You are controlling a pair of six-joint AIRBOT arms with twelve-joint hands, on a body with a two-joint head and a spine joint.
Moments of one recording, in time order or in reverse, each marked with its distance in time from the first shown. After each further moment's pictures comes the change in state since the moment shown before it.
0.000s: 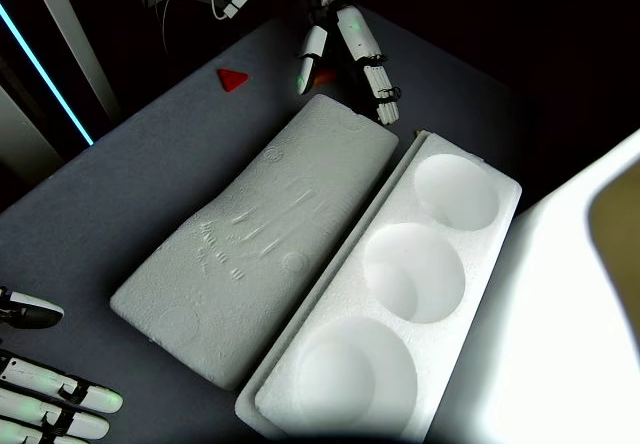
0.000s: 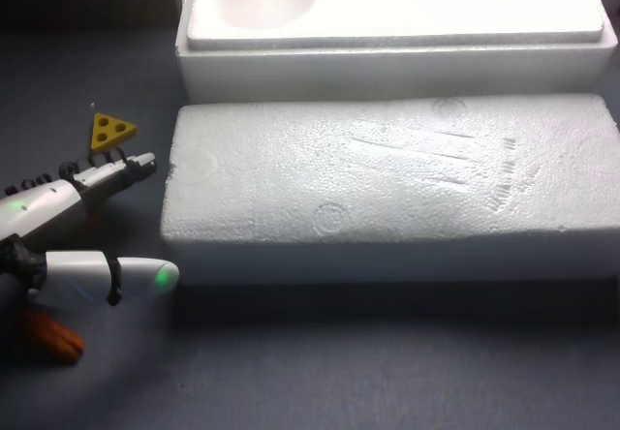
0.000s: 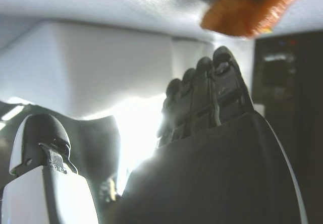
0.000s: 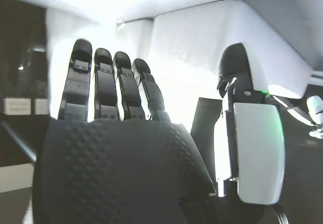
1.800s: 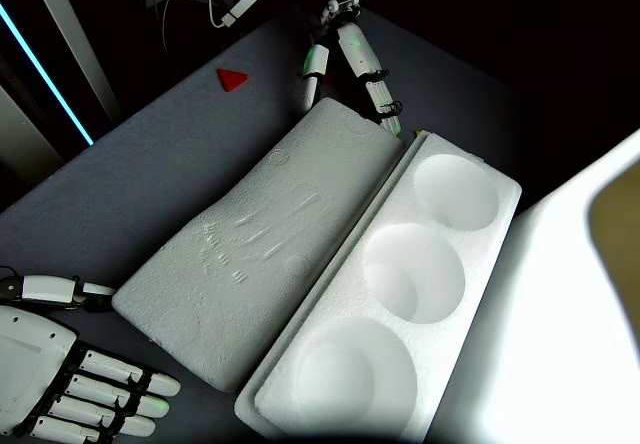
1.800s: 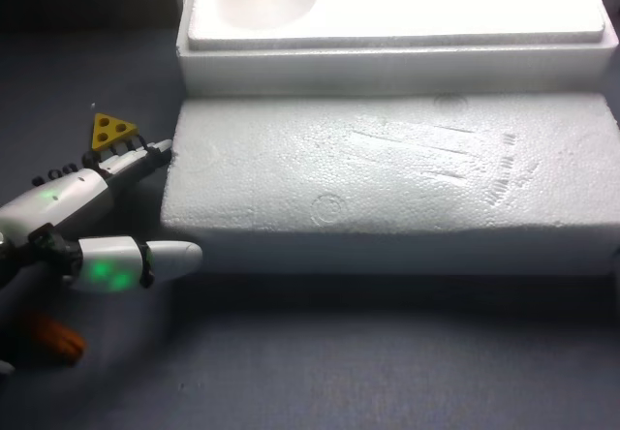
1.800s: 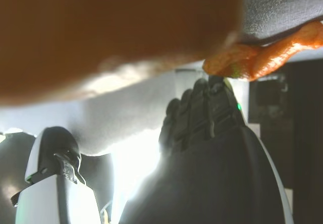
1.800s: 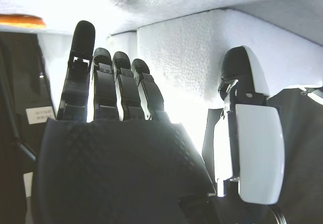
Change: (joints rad) left arm -0.050 -0.080 0.042 -0.049 -0.015 0.042; right arm 0.097 -0.179 0.109 0.086 0.005 0.055
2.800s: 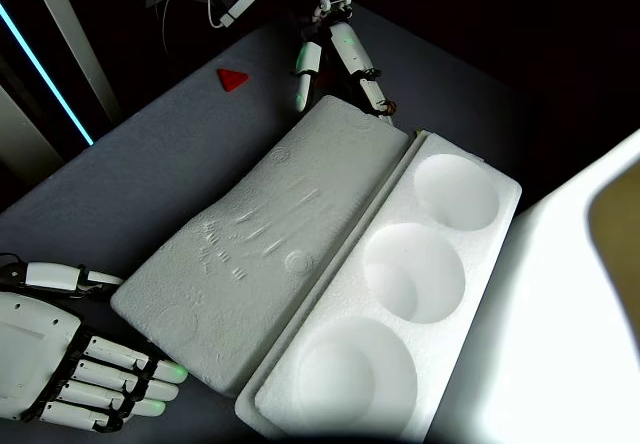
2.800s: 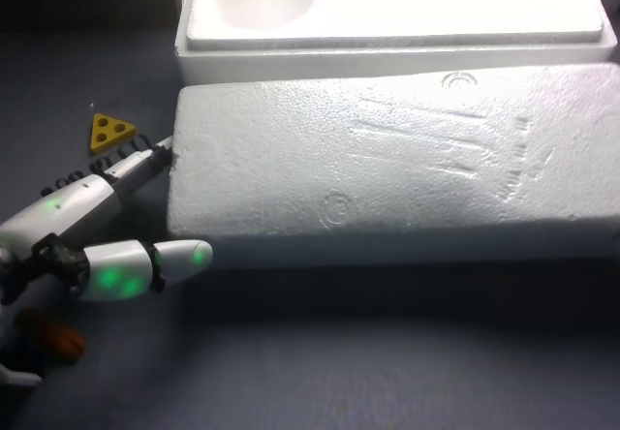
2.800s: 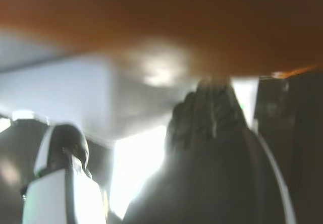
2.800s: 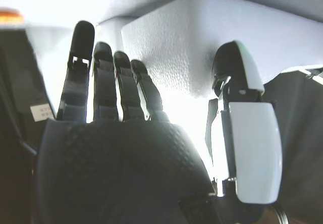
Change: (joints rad) left arm 0.025 0.018 -0.074 0.005 -0.095 -0.074; right arm 0.004 0.047 -0.058 -0.033 0.079 0.068
